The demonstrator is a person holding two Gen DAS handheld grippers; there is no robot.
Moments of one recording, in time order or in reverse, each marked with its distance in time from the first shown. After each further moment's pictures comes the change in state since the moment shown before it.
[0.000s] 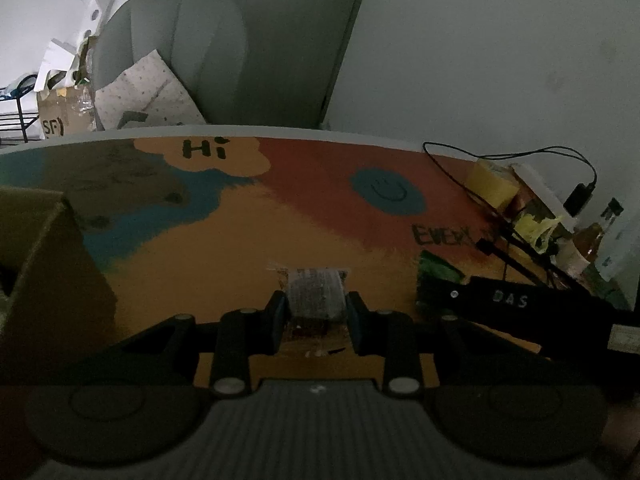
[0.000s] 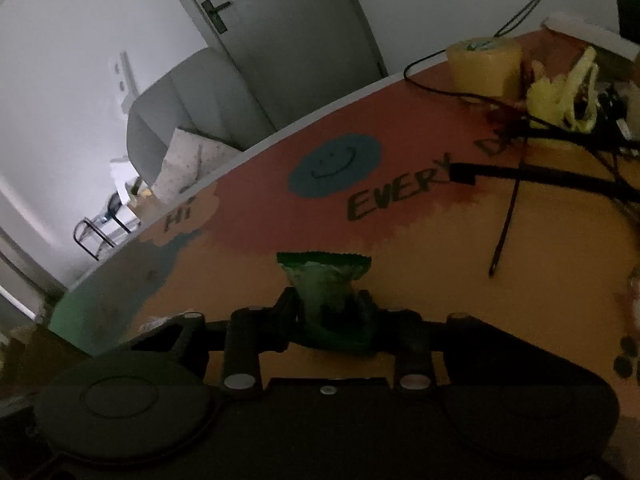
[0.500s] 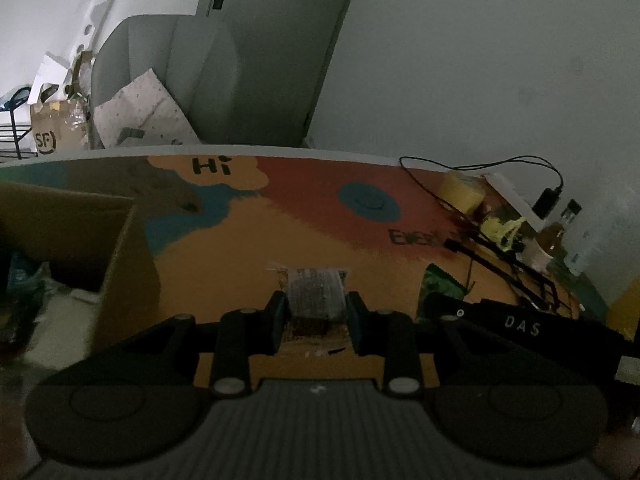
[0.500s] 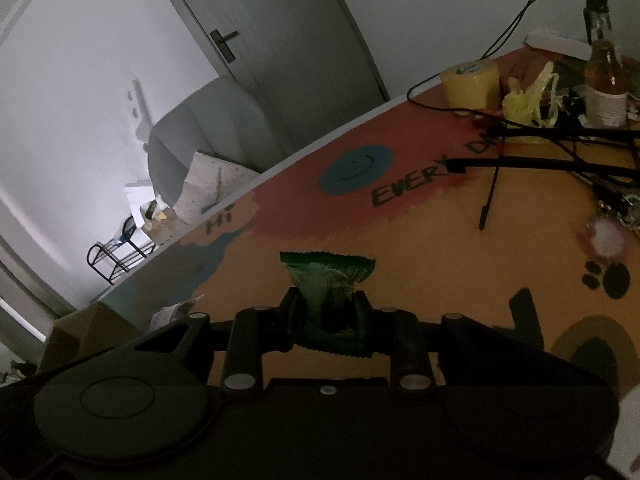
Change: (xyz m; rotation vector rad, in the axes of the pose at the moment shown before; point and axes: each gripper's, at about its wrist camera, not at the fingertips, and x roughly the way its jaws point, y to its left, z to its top) left arm -0.060 0.011 -0.011 0.021 -0.046 -0.057; right arm -0.064 0.026 -0.037 0.019 -0.089 0.017
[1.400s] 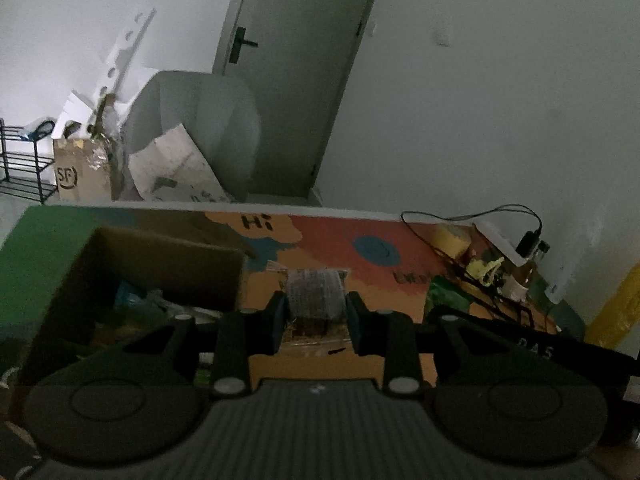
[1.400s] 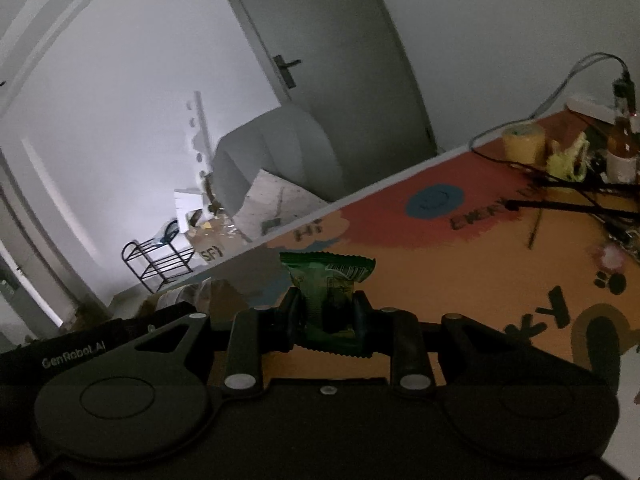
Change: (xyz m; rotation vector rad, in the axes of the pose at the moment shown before) left arm -0.117 0.037 -0.002 -0.007 -0.157 0.011; right arm -0.070 0.080 -0.023 -0.132 -0.102 0.098
